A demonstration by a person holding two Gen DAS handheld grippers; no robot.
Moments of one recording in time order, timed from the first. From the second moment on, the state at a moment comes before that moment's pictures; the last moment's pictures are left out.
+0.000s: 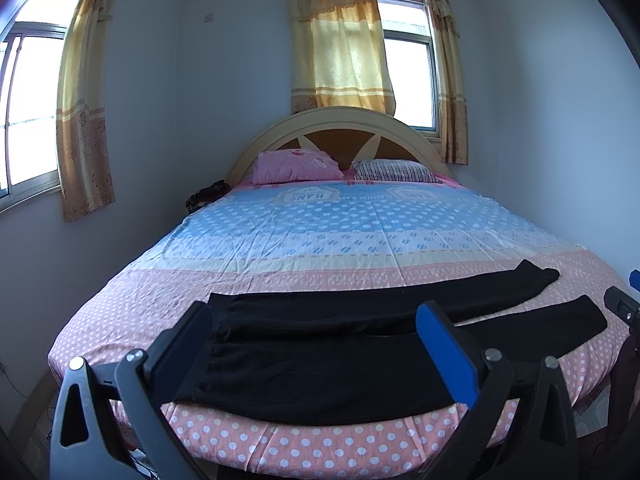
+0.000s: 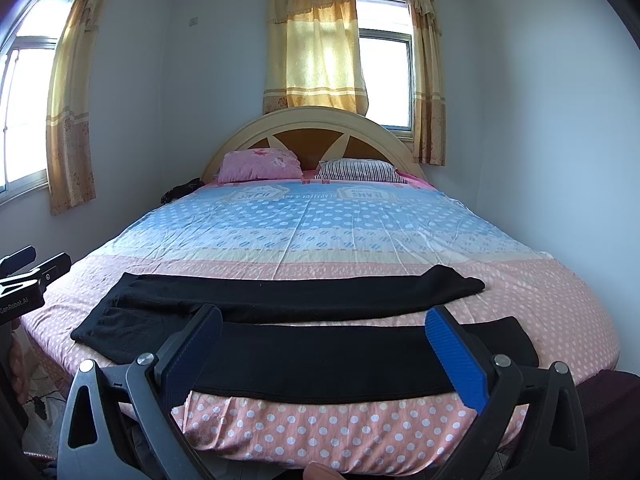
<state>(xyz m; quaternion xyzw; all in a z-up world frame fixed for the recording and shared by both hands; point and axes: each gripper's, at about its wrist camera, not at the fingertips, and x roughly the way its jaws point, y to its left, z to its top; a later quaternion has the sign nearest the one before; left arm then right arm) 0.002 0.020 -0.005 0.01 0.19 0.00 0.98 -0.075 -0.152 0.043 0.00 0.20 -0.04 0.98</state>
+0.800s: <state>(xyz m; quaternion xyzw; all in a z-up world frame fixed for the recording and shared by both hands) 0.001 0.017 -0.011 0.01 0.19 0.00 0.98 -0.072 -0.153 0.041 -0.01 0.21 -0.04 0.98</state>
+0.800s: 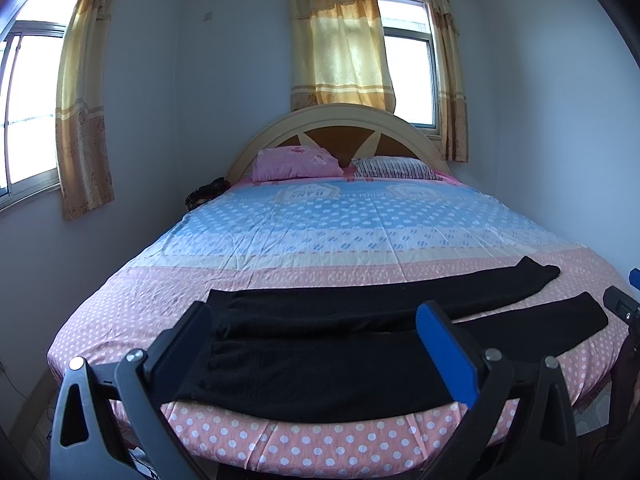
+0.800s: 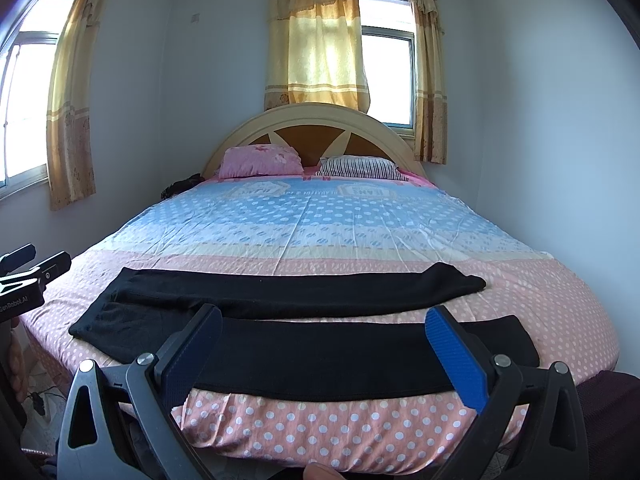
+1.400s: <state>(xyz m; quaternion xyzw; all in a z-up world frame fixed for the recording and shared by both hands) 0.027 0.026 -0.032 0.01 0.22 0.00 0.98 -0.047 -0.150 0.012 -0.03 0.24 -0.03 0.97</state>
